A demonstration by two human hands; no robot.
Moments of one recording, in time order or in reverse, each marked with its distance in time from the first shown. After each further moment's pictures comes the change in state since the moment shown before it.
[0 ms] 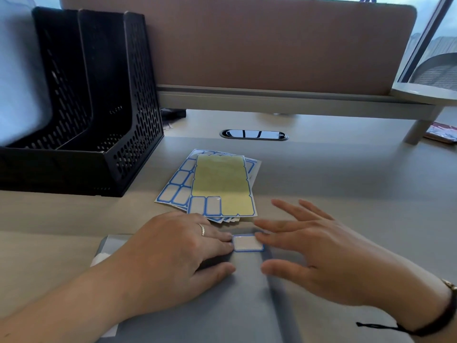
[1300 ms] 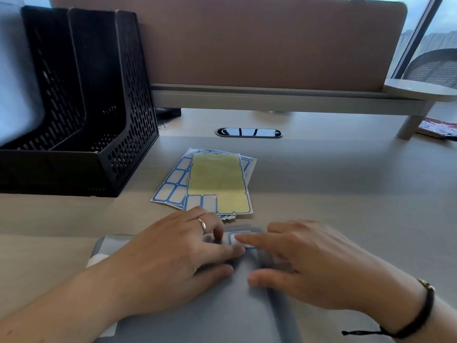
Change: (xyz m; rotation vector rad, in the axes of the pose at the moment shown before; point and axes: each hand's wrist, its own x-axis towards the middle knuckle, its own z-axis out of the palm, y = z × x) left_hand 0.003 0.000 0.001 0.039 -0.106 0.070; right_hand -0.003 -0.016 0.004 0.027 0.108 0.004
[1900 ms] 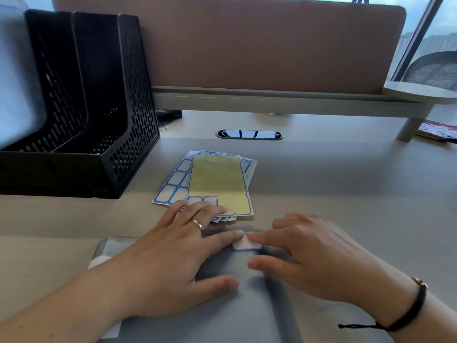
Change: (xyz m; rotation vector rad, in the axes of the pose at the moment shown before) left_hand -0.005 0.005 -0.002 -0.058 -0.083 -0.166; right_hand 0.005 0.006 0.004 -0.034 0.064 0.054
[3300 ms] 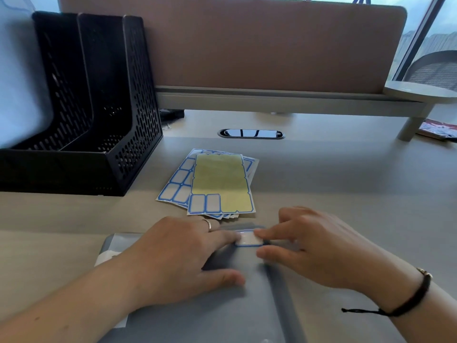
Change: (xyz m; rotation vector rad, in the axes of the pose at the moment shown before) left_hand 0.005 -0.002 0.002 0.009 0.004 0.004; right_hand -0.001 0.010 -0.002 0.081 -0.063 0.060
